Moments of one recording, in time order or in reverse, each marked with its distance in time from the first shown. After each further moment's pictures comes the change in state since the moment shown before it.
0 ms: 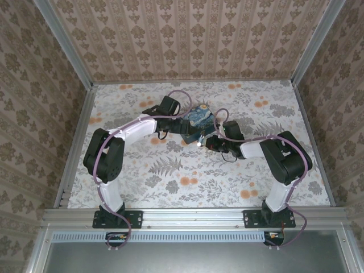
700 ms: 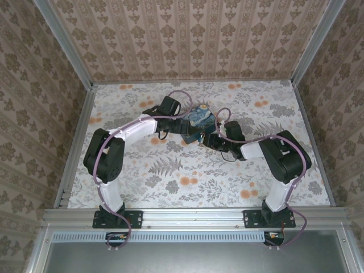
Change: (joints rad) left arm -0.003 0.000 0.000 0.001 -0.010 0.000; right arm -0.006 0.023 -0.022 0.143 -0.035 0.031
